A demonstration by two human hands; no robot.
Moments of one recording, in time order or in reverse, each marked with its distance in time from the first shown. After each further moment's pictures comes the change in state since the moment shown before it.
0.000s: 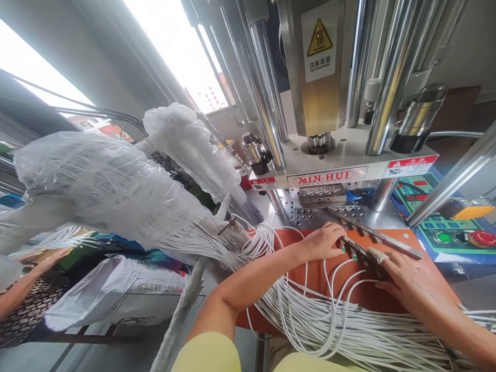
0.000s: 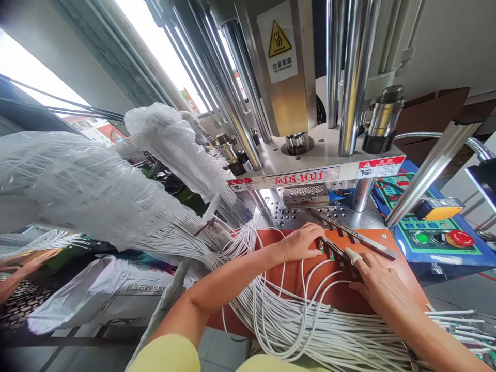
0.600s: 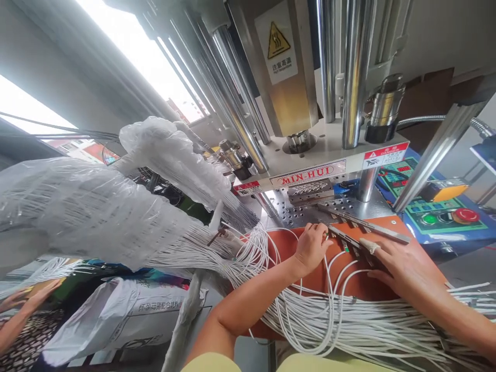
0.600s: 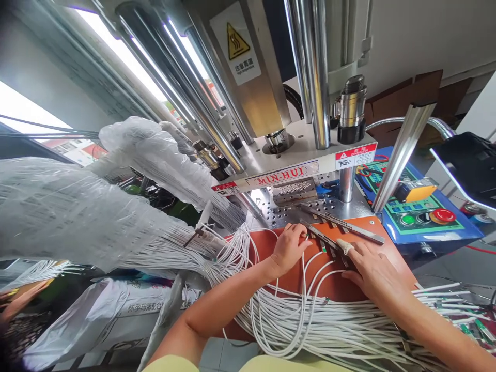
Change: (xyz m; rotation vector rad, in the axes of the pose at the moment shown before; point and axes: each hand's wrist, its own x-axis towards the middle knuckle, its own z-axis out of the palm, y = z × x) left_hand -0.016 0.013 0.028 0.240 0.264 -0.375; right_hand -0.005 -0.001 0.004 0.148 -0.040 0.111
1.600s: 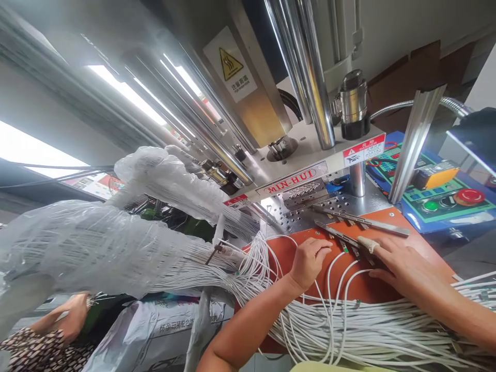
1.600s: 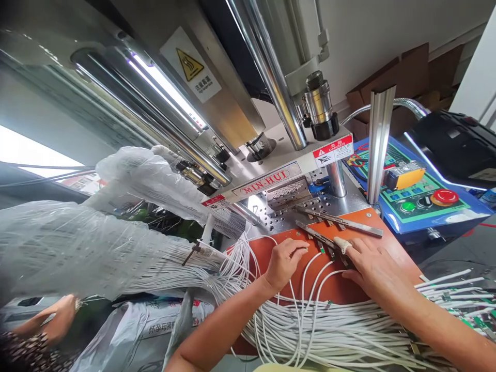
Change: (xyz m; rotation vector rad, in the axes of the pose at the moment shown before) left_hand -0.025 0.007 -0.010 -0.354 0.045 0.020; right_hand -0.001 -0.003 0.009 0.104 0.050 0.045
